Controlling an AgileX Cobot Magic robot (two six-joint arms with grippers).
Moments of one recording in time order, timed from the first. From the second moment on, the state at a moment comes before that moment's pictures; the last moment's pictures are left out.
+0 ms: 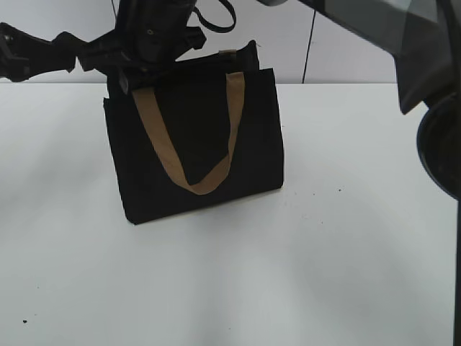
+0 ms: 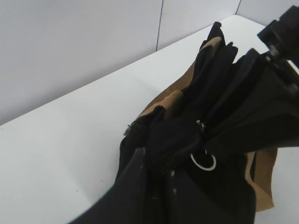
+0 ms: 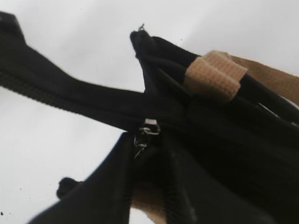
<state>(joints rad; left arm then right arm) 0.08 1.59 -1.00 -1.49 0.79 1.89 0.74 2.35 -2.34 0.12 1.08 0.06</state>
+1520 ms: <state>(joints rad) 0.09 1.59 -1.00 -1.24 0.75 1.71 0.63 2.12 -2.34 0.06 1.19 0.00</state>
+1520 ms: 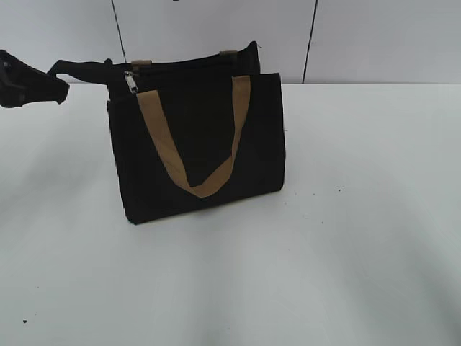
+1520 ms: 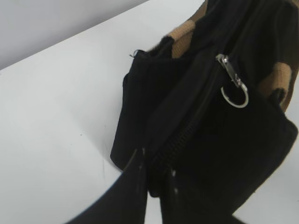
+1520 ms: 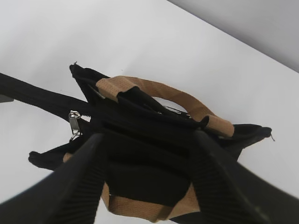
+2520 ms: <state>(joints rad) 0.09 1.53 -1.00 -1.32 0.75 1.71 0.74 2.27 -2.34 0.15 1.16 -0.06</state>
